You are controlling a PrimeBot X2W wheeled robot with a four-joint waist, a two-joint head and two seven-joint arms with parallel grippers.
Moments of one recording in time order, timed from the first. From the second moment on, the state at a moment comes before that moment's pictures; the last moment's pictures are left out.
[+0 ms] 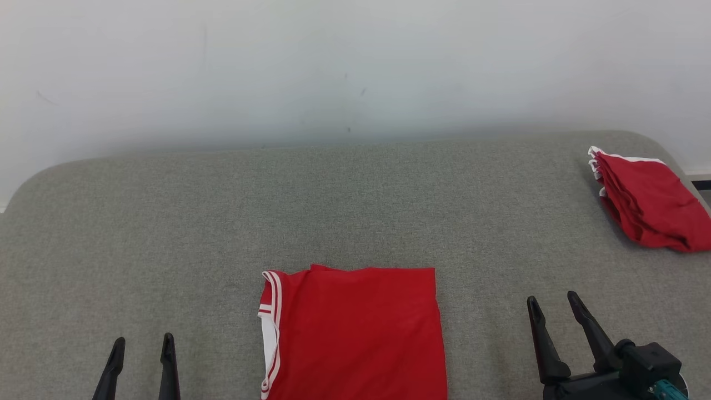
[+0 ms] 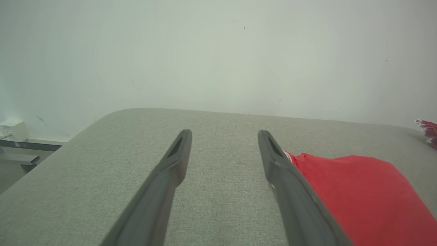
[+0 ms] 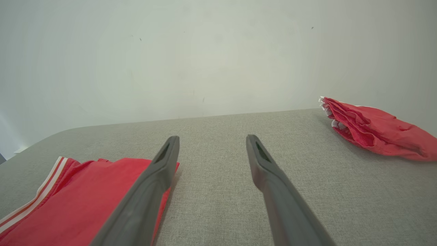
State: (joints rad) left arm 0.13 0.05 0.12 0.02 -0.13 -0.11 -0.26; right arm -0.02 -0.20 0.15 0.21 0.32 0.13 -0.26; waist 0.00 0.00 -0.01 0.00
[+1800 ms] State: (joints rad) left arm 0.04 0.05 0.05 0.04 -0.14 -0.09 -0.26; right arm -0.35 -0.07 0.44 0.88 0.40 0.13 -0.22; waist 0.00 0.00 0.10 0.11
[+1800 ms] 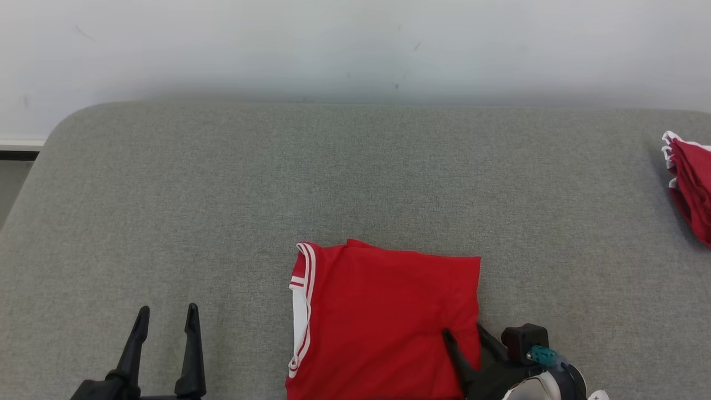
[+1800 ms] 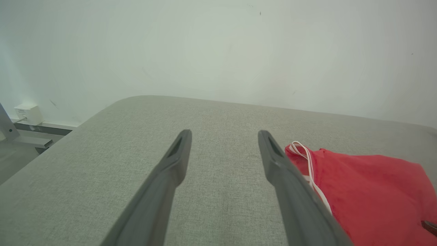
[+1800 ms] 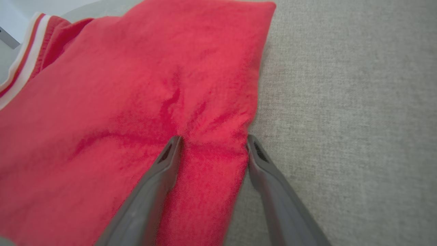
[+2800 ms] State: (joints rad) left arm -0.16 0.05 -0.02 0.00 -0.11 -0.08 -0.26; right arm -0.87 -0.65 0.63 0.62 0.56 0.13 -0.11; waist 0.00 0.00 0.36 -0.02
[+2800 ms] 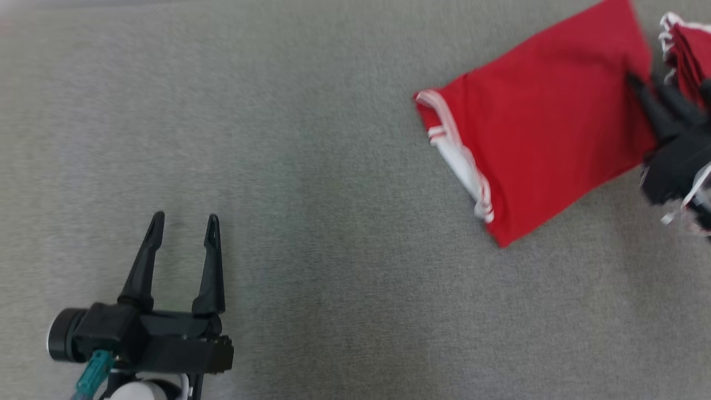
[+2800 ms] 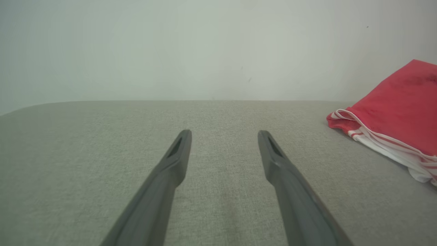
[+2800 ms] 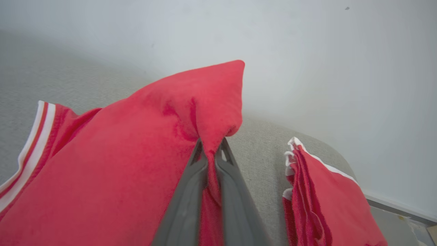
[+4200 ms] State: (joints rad) left arm -0.27 0.07 -0.06 -0.06 -0.06 -0.10 -0.26; right arm -1.24 -0.89 0.63 0.95 0.62 0.13 -0.21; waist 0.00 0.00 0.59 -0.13
